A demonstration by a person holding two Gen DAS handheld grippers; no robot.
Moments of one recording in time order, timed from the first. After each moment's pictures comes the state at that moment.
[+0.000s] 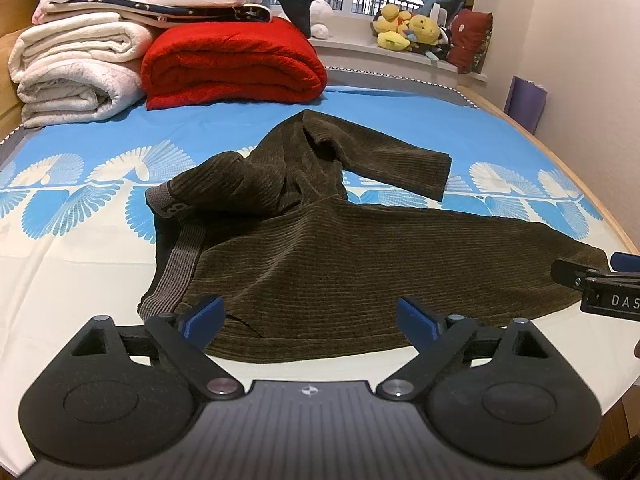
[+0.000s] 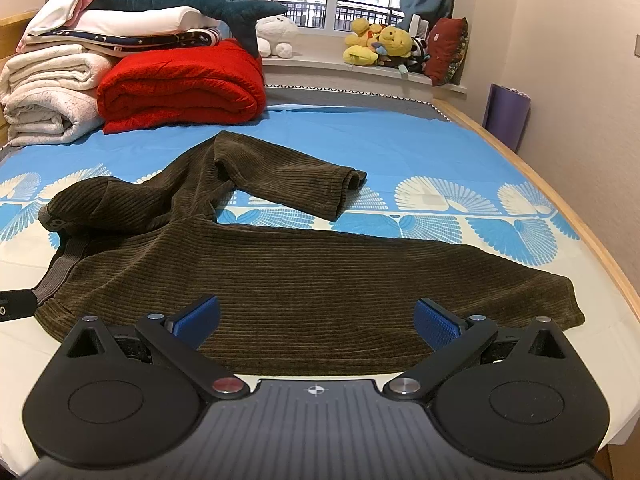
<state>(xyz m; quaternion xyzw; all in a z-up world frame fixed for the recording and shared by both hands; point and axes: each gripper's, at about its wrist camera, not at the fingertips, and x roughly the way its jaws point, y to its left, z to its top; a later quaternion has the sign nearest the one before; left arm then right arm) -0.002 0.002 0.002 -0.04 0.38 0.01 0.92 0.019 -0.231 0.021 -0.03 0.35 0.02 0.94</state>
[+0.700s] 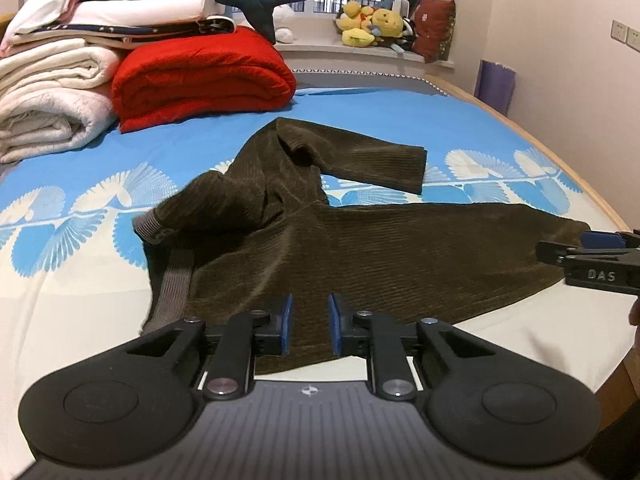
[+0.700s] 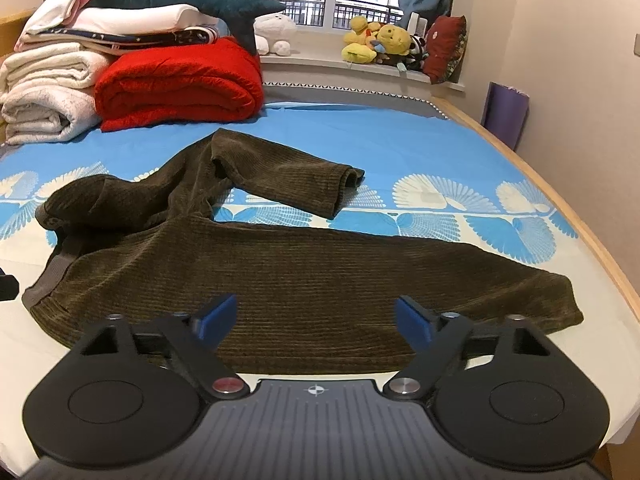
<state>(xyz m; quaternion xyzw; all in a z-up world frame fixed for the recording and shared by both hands) 0.000 0.014 0.016 0.00 0.37 -0.04 0.93 0.022 -0.238 0.021 -0.03 0.35 0.02 0.93</state>
